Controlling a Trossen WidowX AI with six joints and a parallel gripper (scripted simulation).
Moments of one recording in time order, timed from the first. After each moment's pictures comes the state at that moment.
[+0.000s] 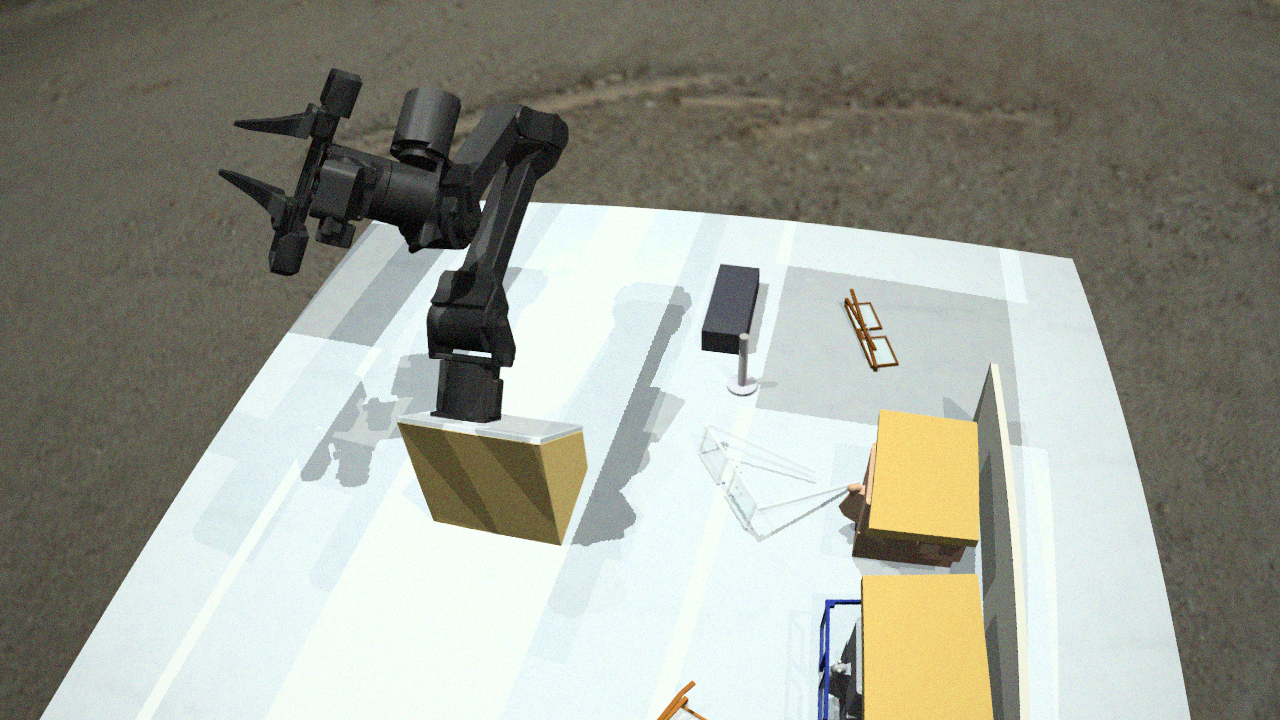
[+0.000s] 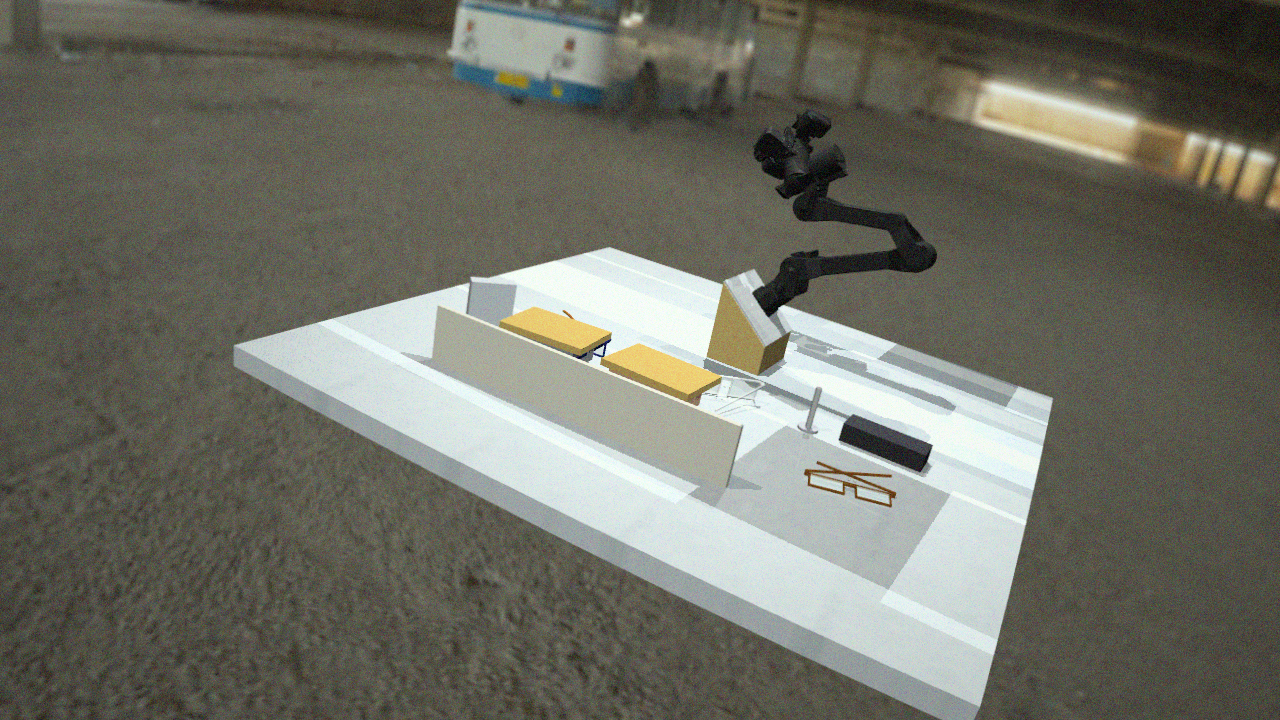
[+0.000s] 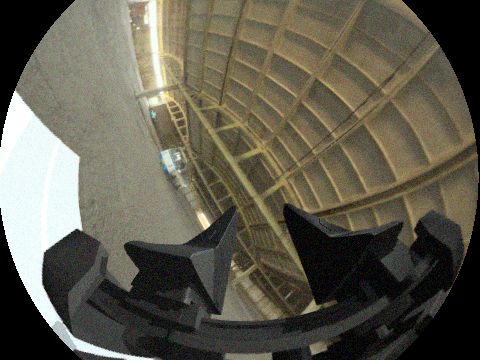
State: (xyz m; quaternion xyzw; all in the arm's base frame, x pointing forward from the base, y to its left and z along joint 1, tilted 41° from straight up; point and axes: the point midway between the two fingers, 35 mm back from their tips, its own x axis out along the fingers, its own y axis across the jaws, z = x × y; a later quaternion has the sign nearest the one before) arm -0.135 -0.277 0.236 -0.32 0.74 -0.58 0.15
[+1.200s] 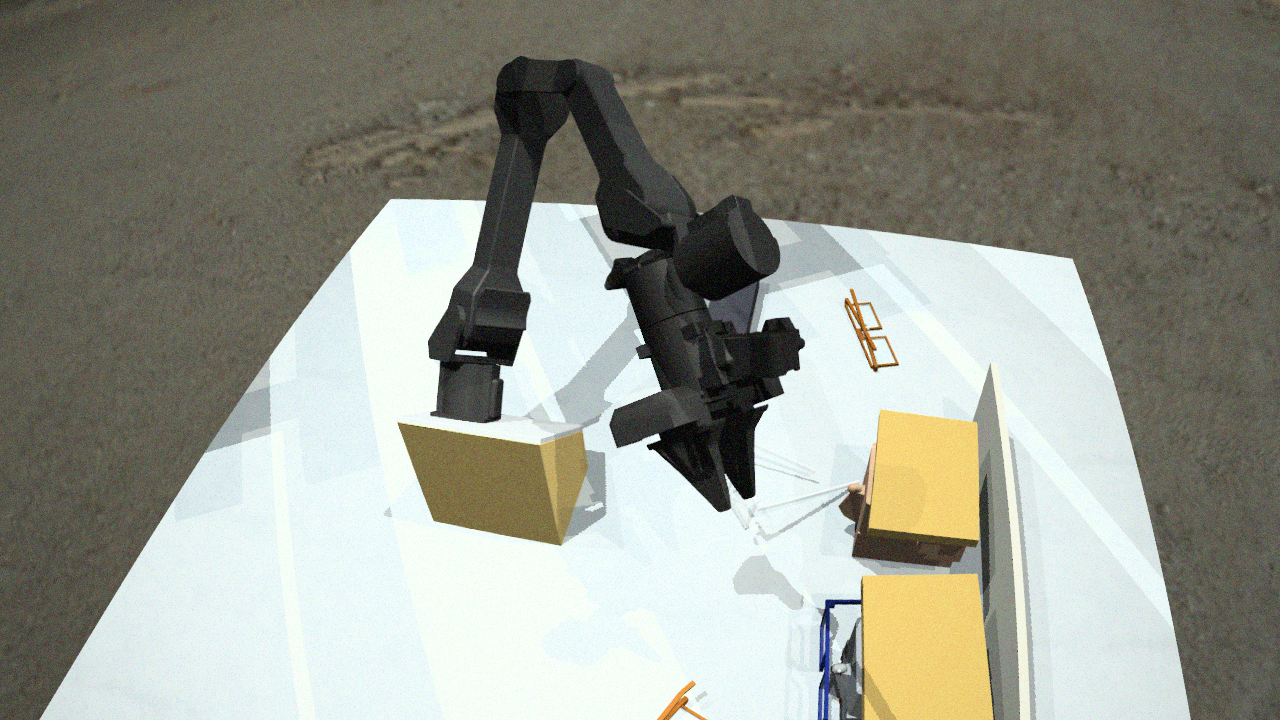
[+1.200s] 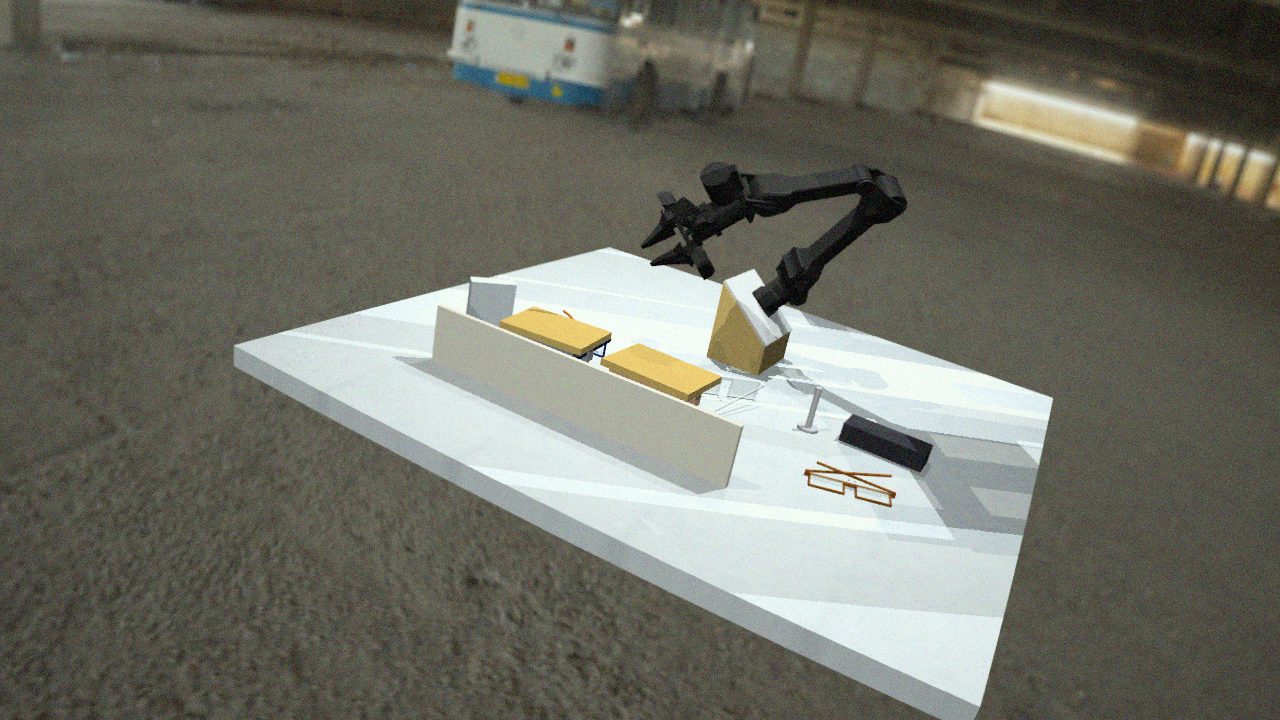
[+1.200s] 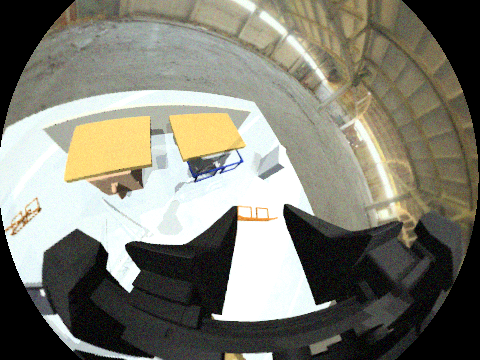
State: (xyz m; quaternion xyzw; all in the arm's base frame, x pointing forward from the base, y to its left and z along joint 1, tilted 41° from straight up) arm 0.289 -0.201 0.018 0.16 0.50 -0.16 0.83
